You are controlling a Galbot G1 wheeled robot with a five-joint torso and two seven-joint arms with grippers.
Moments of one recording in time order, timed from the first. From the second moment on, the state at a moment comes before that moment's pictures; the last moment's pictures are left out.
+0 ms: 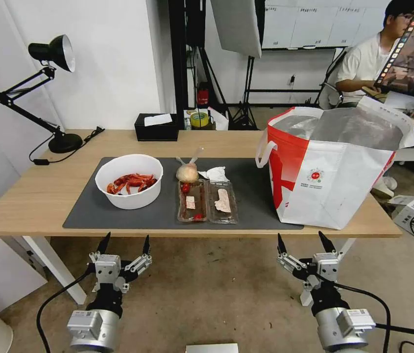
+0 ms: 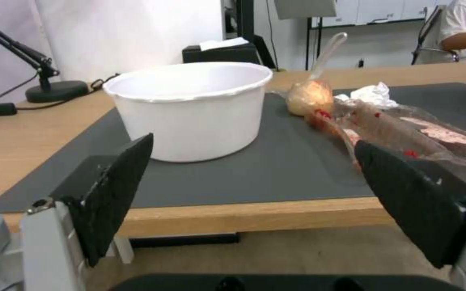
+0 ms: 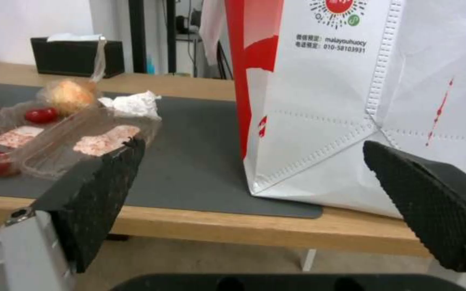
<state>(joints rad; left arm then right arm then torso) 1.80 -1.50 -0.55 -2.30 0.00 0.00 0.00 -1.80 1.50 0.55 2.30 0.00 0.00 0.00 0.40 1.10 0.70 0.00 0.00</state>
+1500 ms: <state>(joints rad) 1.66 -1.45 -0.66 -2.35 -0.25 0.07 -0.06 -1.55 1.26 0.51 2.25 0.23 -0.16 0.00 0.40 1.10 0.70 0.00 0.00</state>
